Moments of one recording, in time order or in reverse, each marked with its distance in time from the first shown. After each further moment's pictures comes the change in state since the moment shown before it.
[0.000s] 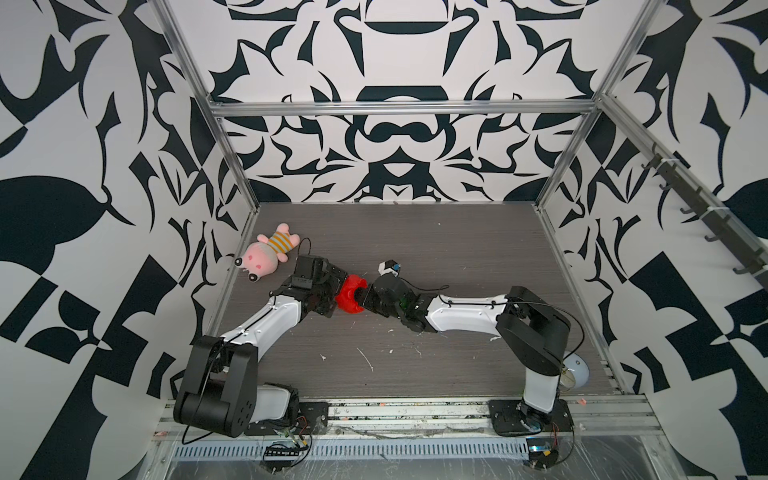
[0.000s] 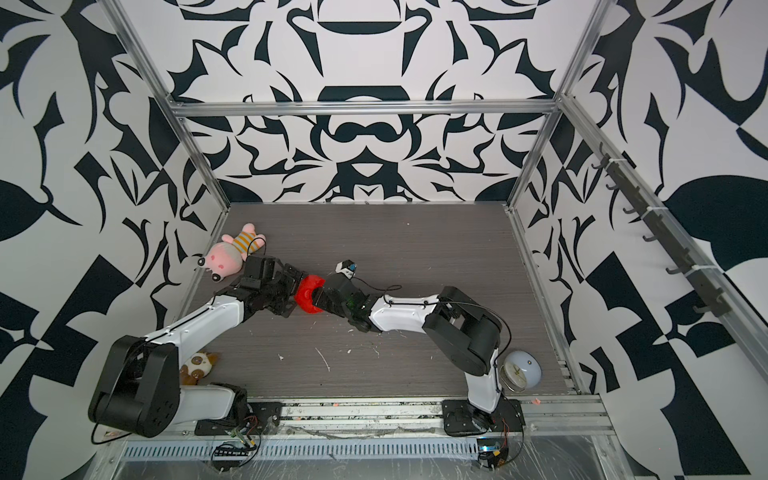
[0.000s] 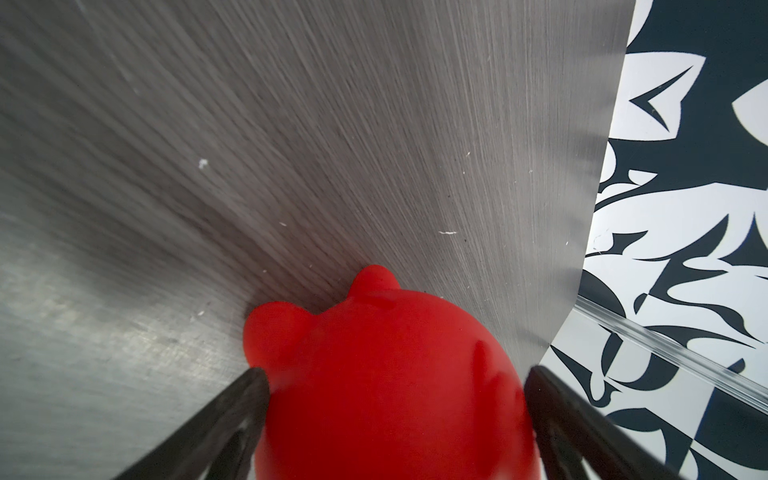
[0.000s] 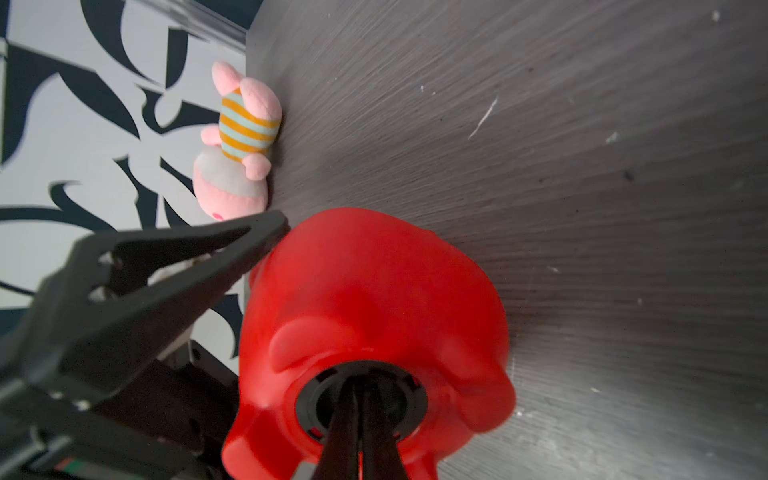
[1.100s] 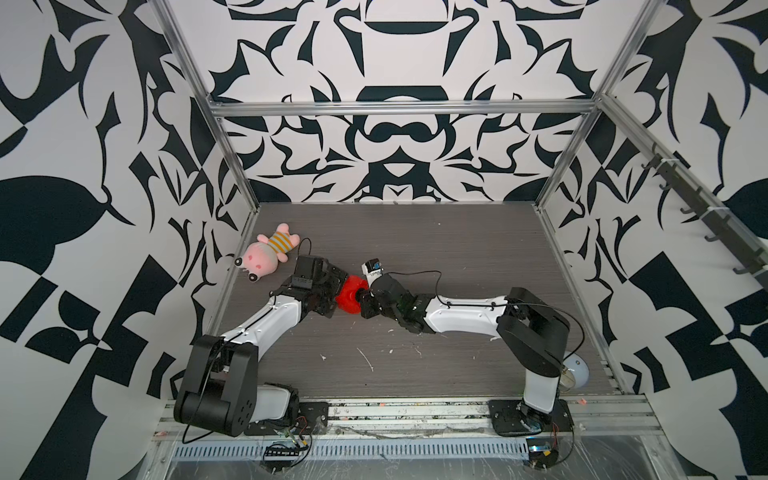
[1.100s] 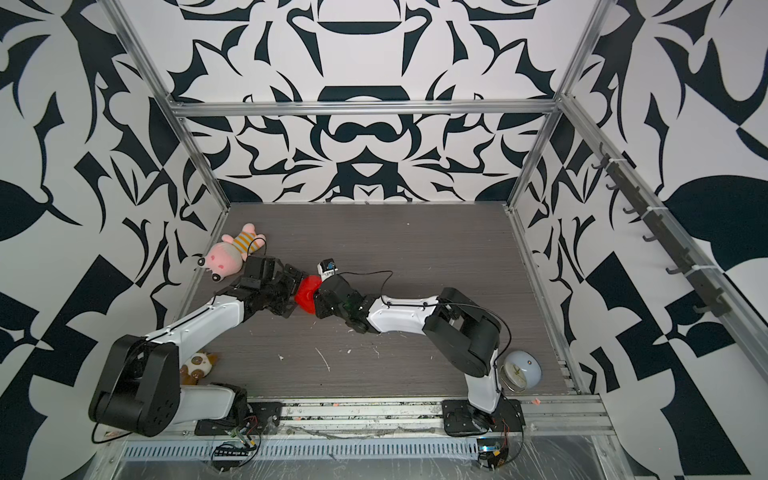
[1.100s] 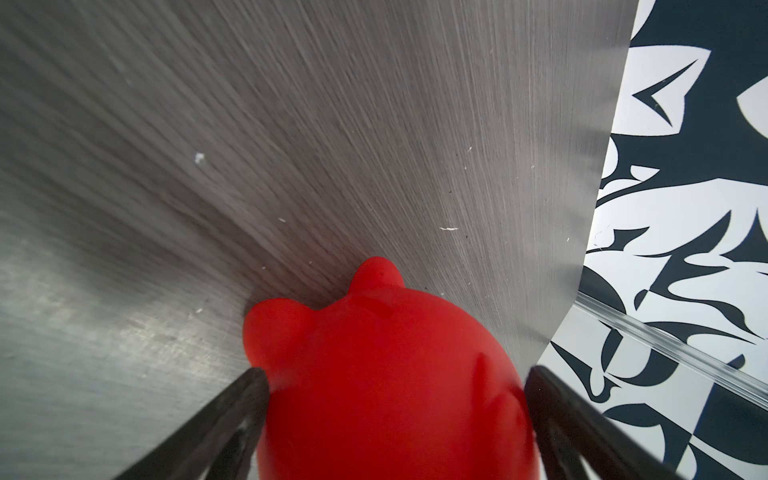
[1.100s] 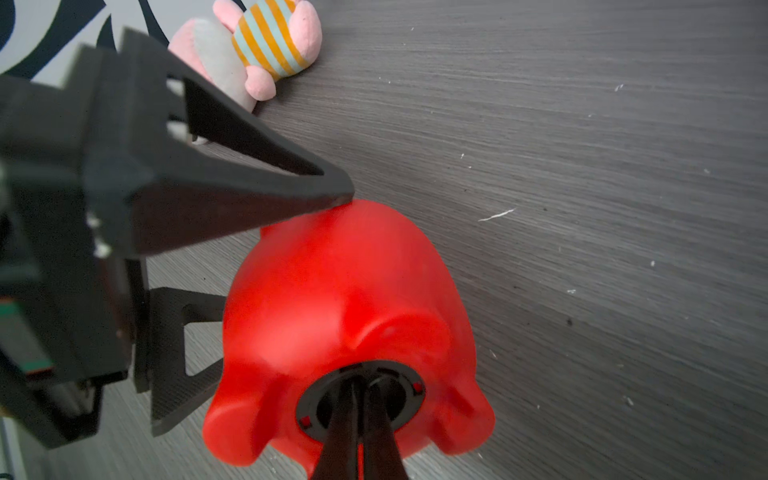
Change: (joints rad) left arm 0.000 0.004 0.000 -0.002 0.012 0.003; right arm 0.035 0.000 0.014 -0.047 0.084 -0.630
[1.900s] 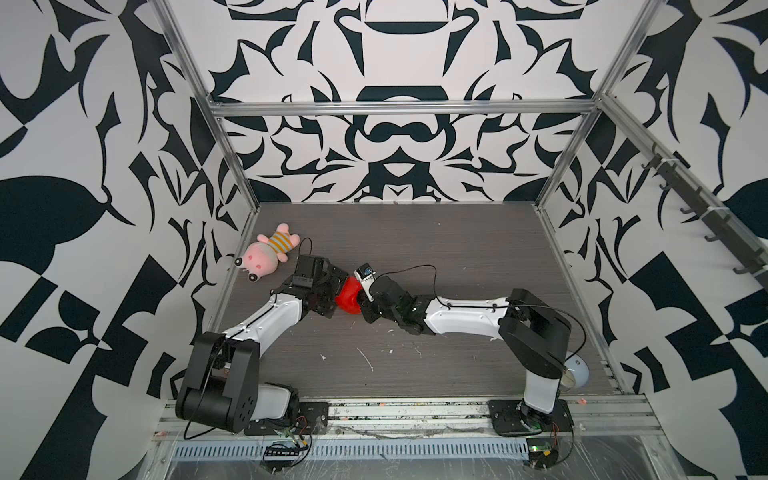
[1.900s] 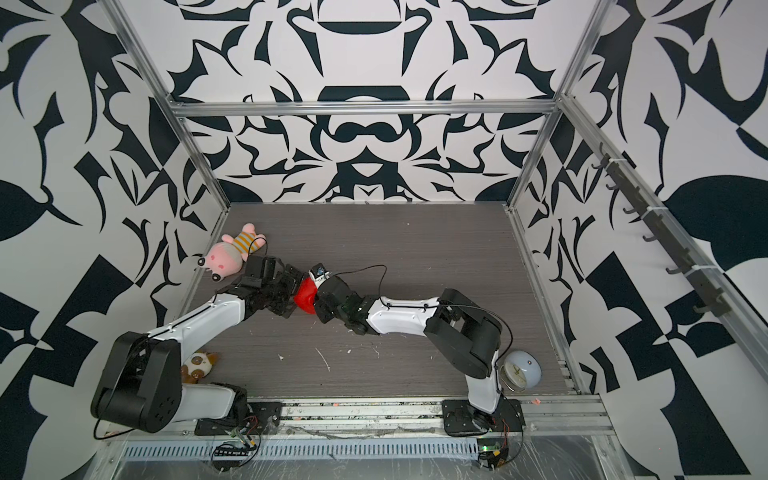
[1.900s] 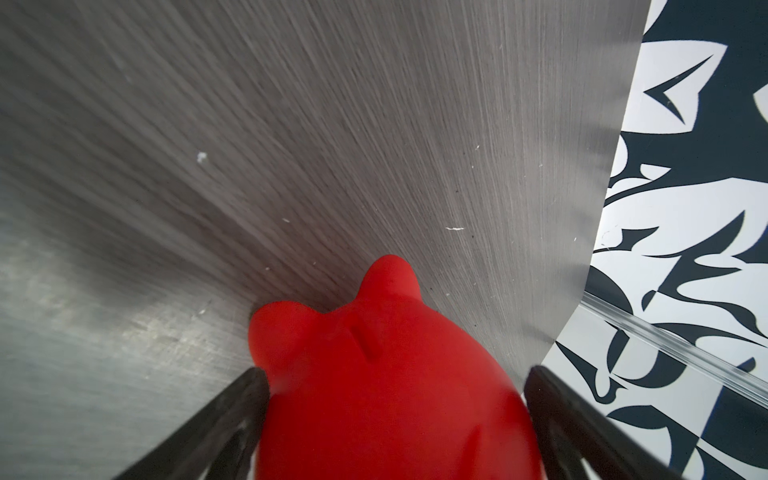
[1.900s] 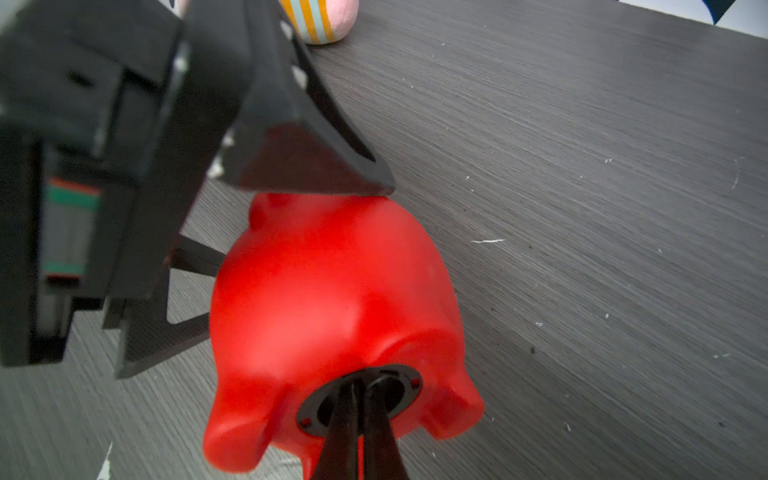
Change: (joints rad) left arm 0.002 0.031 0.022 -0.016 0.008 0.012; right arm 0.010 -0.010 0.005 -0.036 0.013 -0.265
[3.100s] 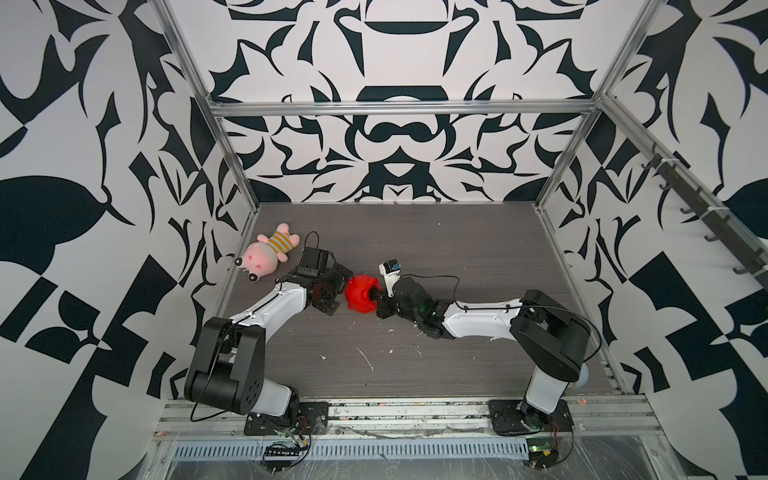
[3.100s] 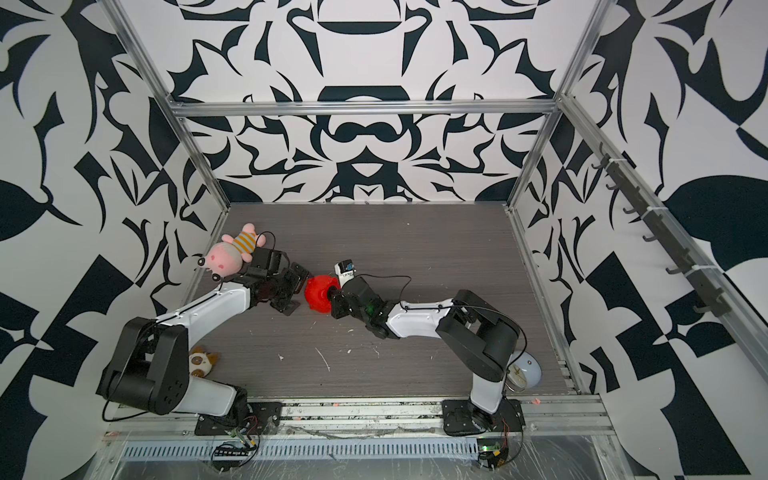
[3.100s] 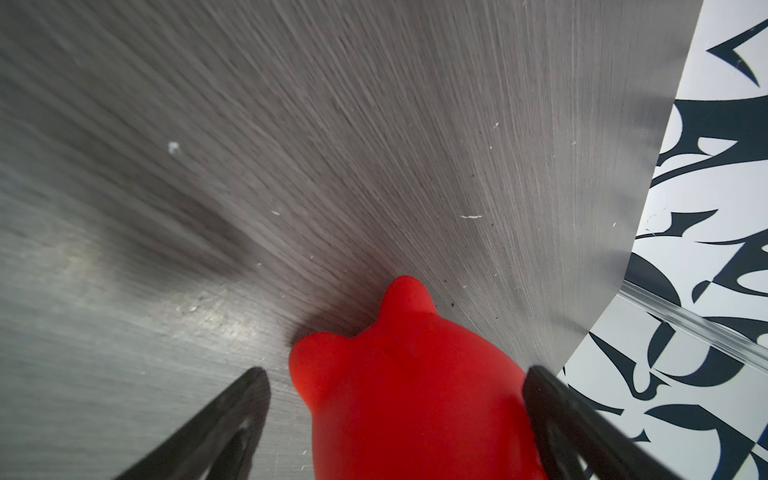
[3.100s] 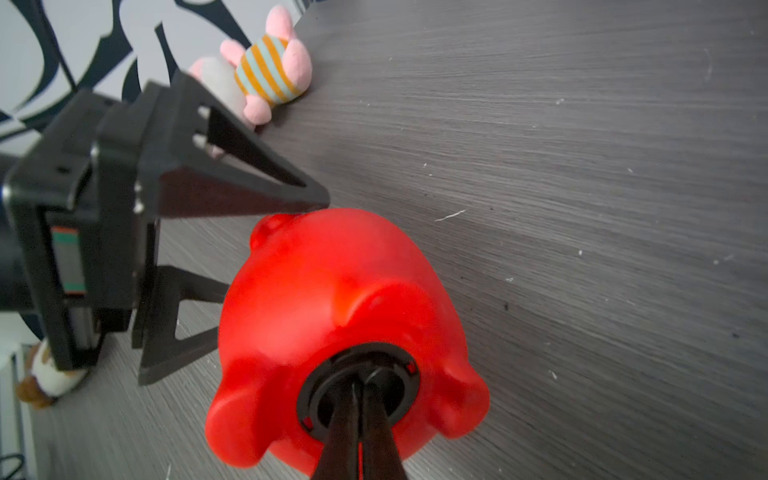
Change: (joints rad) left arm -0.006 0.072 0.096 -0.111 0.021 0.060; right arm -0.094 -0.099 -0.246 0.278 -0.081 0.302
